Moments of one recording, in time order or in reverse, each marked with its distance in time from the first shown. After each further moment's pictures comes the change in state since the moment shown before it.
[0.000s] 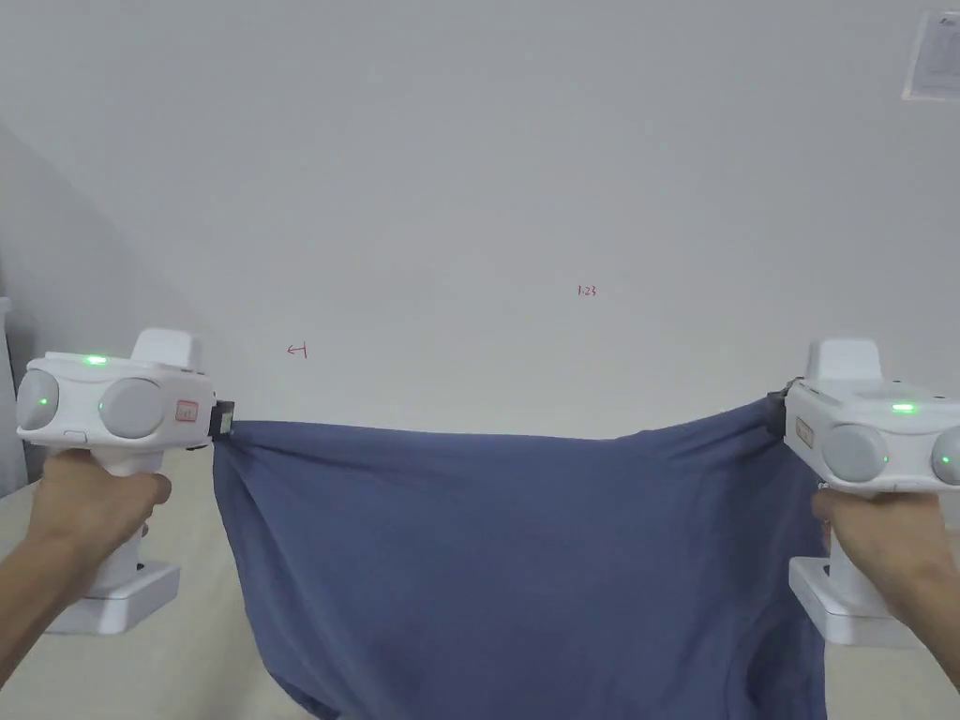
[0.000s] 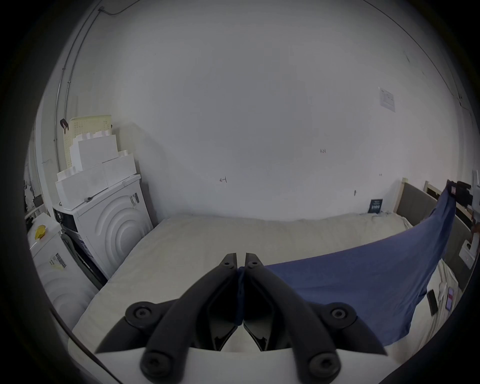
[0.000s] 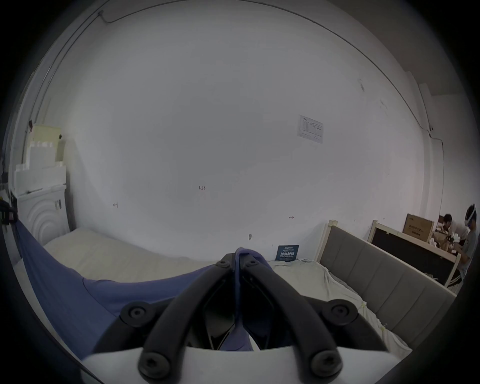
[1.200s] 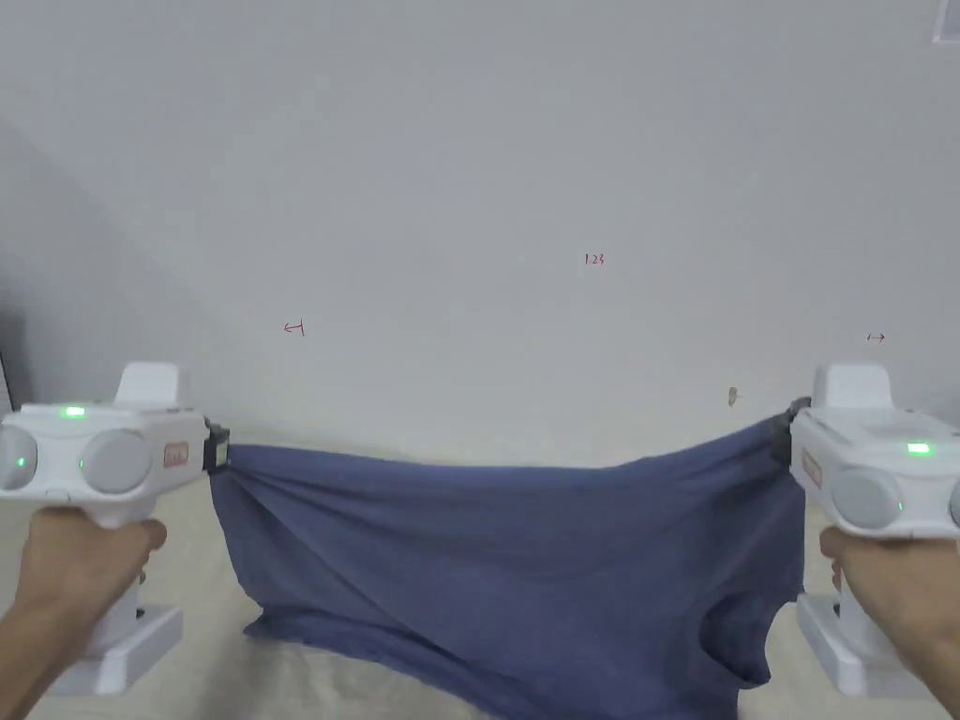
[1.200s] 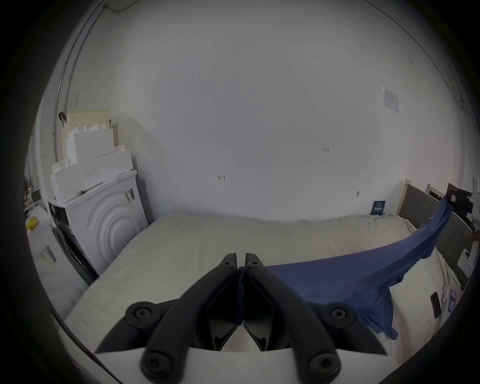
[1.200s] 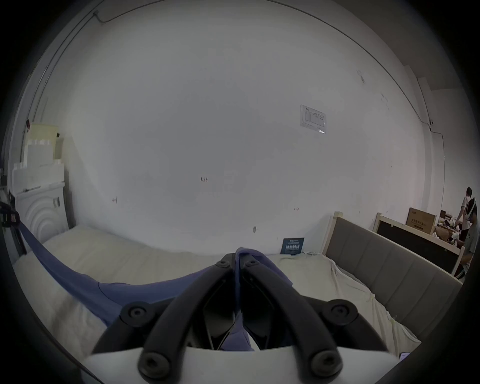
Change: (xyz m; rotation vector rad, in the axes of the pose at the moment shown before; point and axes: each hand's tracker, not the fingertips) left arm 0.000 -0.061 -0.017 0.003 -0.011 0.029; right arm -0.014 -0.060 0.011 -0.031 0.012 0.015
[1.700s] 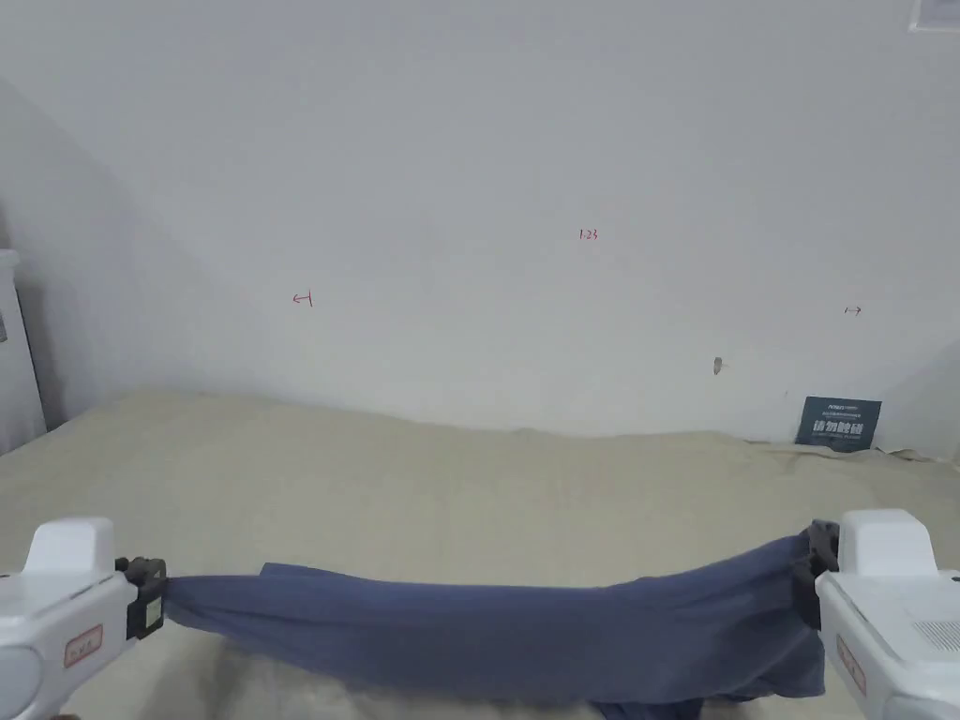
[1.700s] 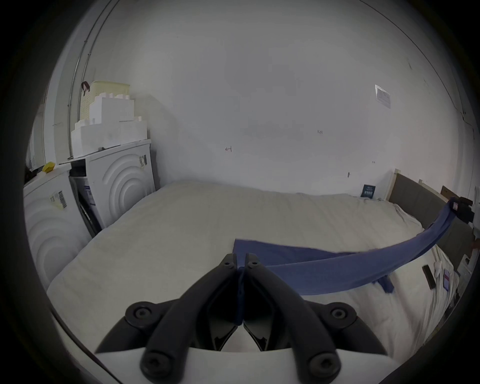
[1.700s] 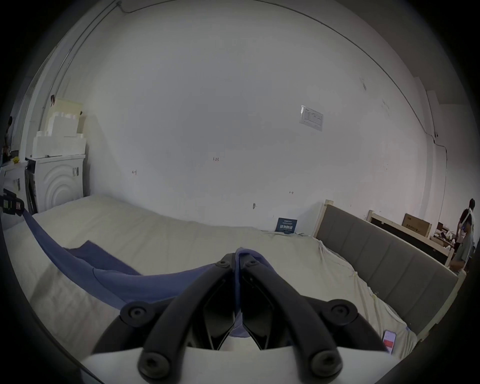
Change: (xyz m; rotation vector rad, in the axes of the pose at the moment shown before) left arm -0.036 -0.151 0.128 -0.053 -0.017 0.036; right arm 0.008 -0.108 0.163 -0.030 0.029 0.069
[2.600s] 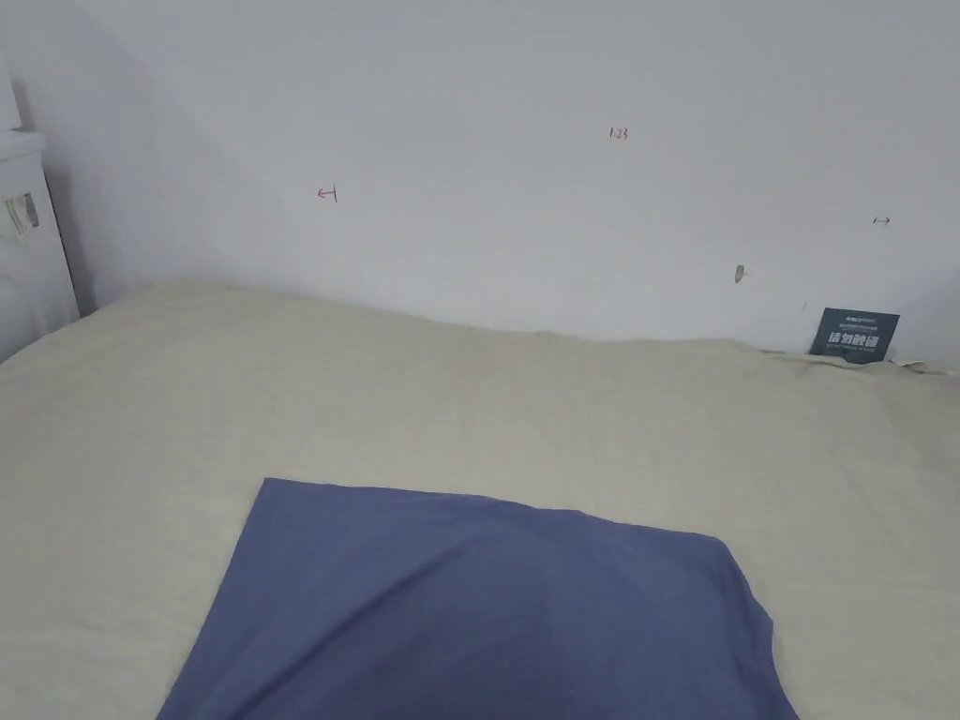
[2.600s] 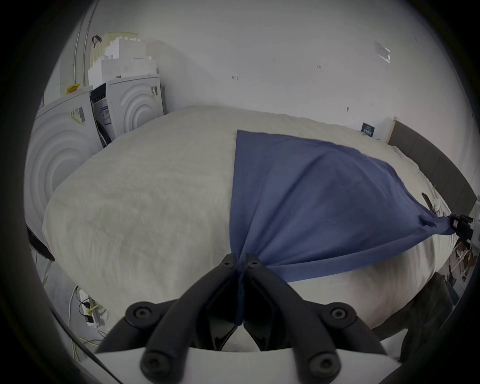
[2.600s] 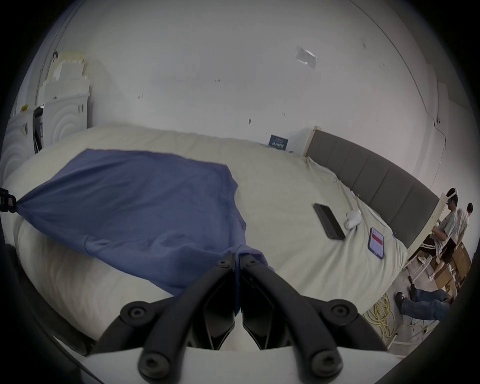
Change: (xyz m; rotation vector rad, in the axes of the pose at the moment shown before) left arm -0.038 -0.237 0.090 -0.316 0.020 0.001; right arm -0.040 -0.226 0.174 -0.388 -0.047 0.031
